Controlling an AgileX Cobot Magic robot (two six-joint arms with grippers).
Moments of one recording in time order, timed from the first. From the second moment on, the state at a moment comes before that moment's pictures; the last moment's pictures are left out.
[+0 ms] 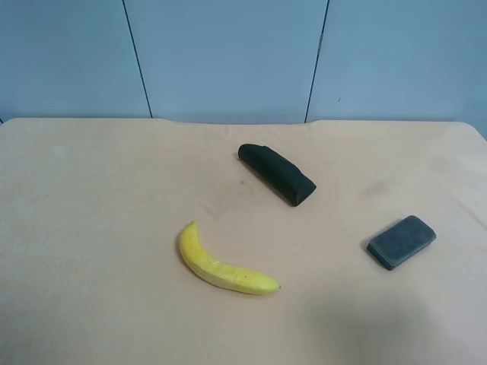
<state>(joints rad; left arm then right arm) 0.01 0.04 -0.51 -0.05 1.06 0.01 0.06 0.00 -0.51 -0.08 1.07 0.03</state>
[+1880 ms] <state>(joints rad) 0.01 0.04 -0.51 -0.05 1.06 0.01 0.06 0.05 -0.51 -0.08 1.07 0.03</state>
